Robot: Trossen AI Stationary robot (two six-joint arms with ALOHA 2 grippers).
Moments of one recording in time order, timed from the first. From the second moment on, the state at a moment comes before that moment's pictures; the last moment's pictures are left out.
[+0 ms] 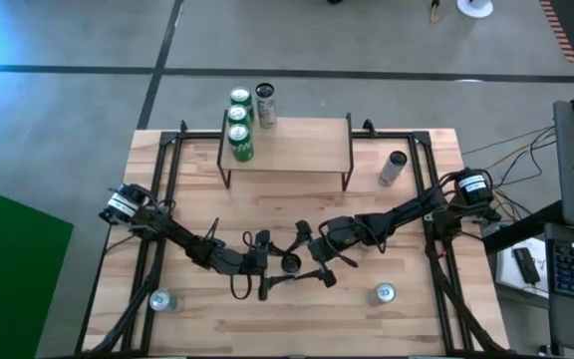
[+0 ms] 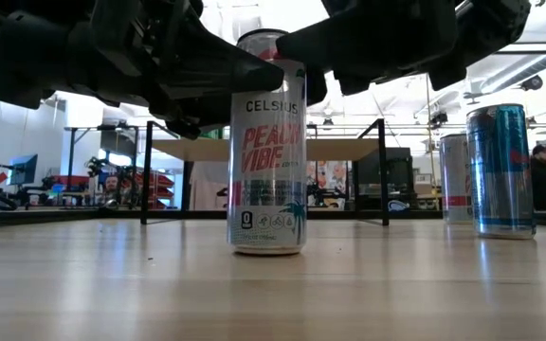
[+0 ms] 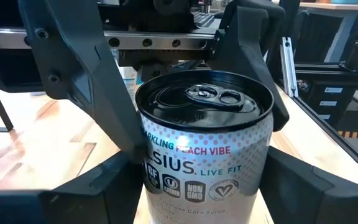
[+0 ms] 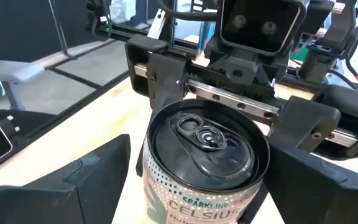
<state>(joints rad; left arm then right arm) -0.43 1.86 0.64 1.01 -0.43 -0.14 0.19 1.76 0.82 0.68 -0.25 -0.16</state>
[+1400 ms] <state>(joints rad) -0.47 1.58 0.33 0.94 -0.81 -0.33 -0.13 1.41 1.02 0.29 -0.10 -0.18</state>
